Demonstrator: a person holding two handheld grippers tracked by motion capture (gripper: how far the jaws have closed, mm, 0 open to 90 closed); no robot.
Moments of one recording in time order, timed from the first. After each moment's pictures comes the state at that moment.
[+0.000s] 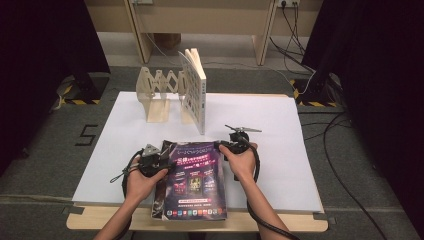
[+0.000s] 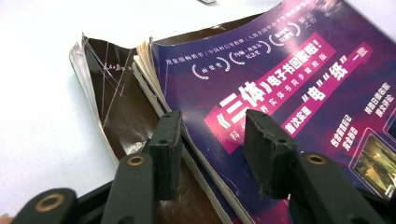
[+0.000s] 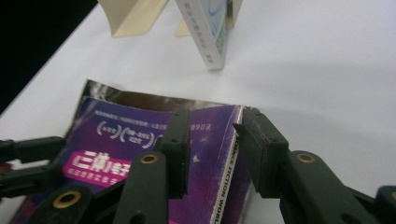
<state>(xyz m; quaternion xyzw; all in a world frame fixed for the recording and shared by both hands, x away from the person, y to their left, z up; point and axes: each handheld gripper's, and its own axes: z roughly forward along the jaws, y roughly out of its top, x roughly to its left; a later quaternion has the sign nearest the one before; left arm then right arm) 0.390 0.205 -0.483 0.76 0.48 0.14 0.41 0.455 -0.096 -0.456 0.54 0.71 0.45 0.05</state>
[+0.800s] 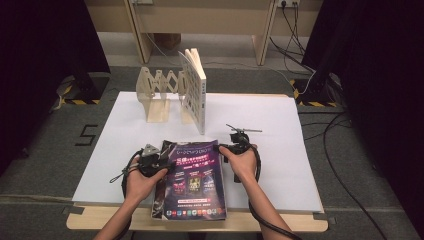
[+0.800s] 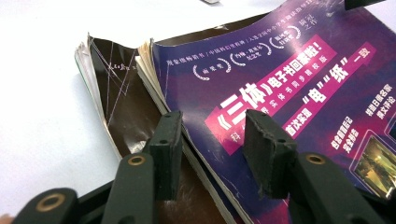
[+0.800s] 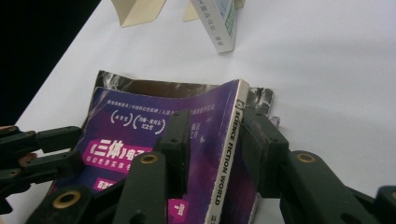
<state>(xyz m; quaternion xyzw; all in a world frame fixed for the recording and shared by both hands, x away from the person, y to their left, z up) 0.390 0.207 -0.483 0.76 0.49 0.14 0.41 0.453 -0.098 -0.459 0.55 0.71 0.44 0.00</state>
